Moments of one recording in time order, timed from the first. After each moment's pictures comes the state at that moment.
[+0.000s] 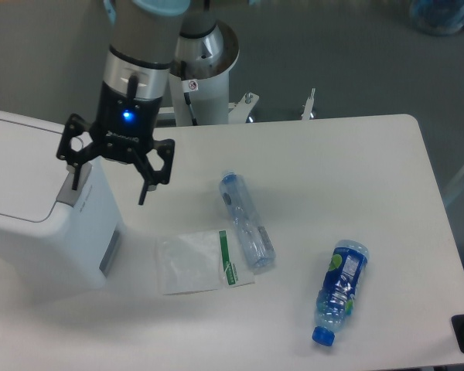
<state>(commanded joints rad) 2.23 -1.64 -1.58 -1.10 1.14 0.18</state>
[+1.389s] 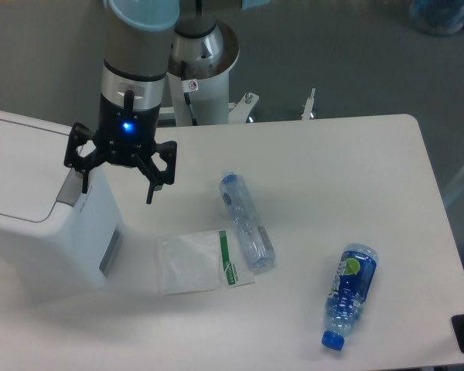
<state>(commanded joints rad) 2.23 -1.66 -1.60 -1.09 1.23 0.17</state>
